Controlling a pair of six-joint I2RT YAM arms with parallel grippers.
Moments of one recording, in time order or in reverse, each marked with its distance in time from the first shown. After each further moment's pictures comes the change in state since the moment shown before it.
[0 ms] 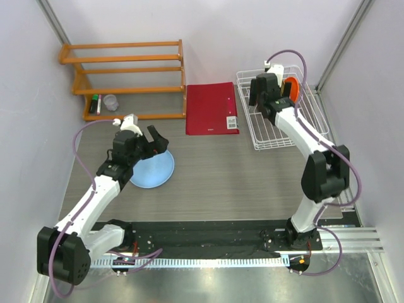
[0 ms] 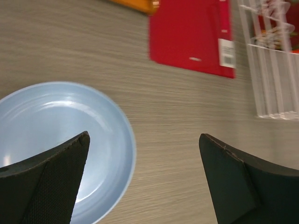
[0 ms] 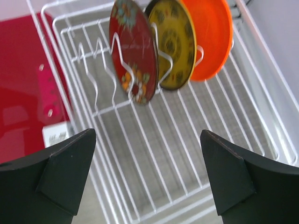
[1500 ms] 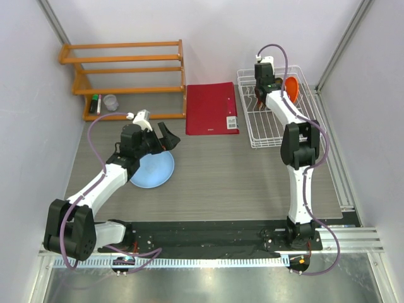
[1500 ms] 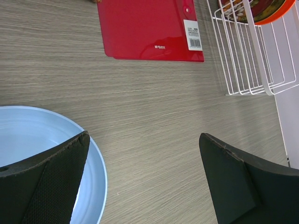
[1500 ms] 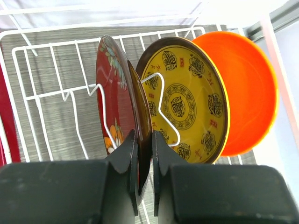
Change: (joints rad) left arm 0.000 0.211 0.031 0.222 0.254 0.003; right arm -0.126 0.594 0.608 -0.051 -0.071 -0.244
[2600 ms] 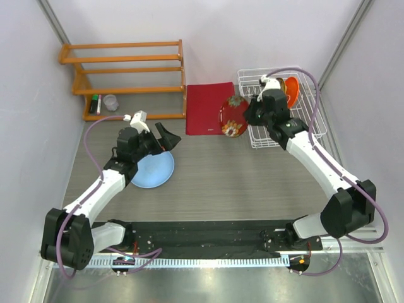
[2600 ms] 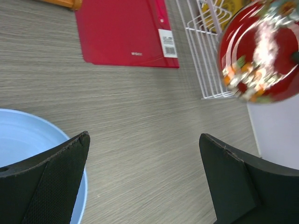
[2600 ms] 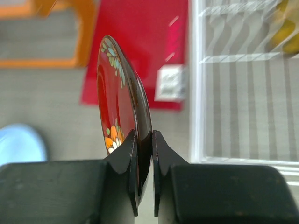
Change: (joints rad) left arm 0.000 -0.075 -0.046 0.053 0.032 -0.068; right arm 0.201 -0.886 -0.790 0.044 -0.334 0.357
